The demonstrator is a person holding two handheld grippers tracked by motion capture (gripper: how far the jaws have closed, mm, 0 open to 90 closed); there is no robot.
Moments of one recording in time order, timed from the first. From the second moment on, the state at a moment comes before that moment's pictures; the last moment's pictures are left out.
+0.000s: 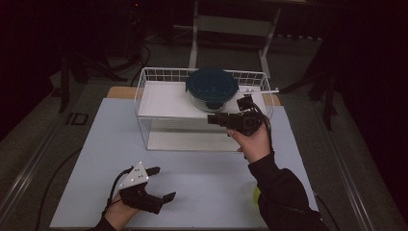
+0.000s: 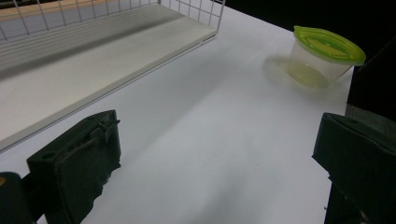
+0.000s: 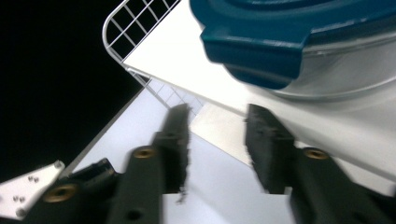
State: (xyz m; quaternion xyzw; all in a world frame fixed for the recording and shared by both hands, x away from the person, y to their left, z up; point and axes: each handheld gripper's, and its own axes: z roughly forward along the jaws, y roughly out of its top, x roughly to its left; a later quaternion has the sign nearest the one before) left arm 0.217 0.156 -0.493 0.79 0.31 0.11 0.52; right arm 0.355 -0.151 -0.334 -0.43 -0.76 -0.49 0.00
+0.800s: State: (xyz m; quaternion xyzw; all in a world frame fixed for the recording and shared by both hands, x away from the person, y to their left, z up) left arm 0.211 0.162 -0.494 0.79 0.31 0.11 0.52; right arm 0.293 -0.201 -0.364 -0.32 -0.79 -0.52 -0.04
